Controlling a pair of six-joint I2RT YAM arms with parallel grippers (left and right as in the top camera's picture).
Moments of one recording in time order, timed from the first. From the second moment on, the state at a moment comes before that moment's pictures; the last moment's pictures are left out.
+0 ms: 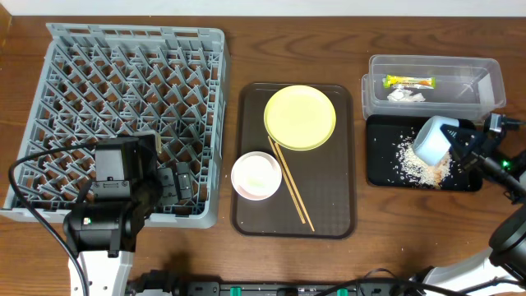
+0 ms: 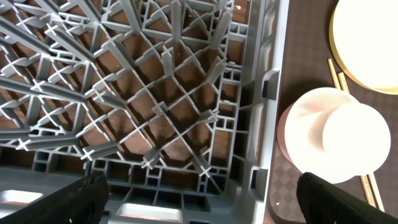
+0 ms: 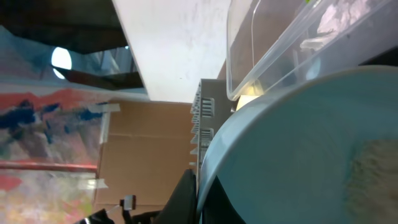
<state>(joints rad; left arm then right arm) 0.01 0.91 0.94 -1.05 0.07 -0.14 -0.73 1.85 1.00 -0.55 -1.51 0.11</state>
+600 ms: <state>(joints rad) 0.01 0.91 0.94 -1.05 0.07 -0.14 -0.66 1.85 1.00 -0.54 -1.51 0.18</state>
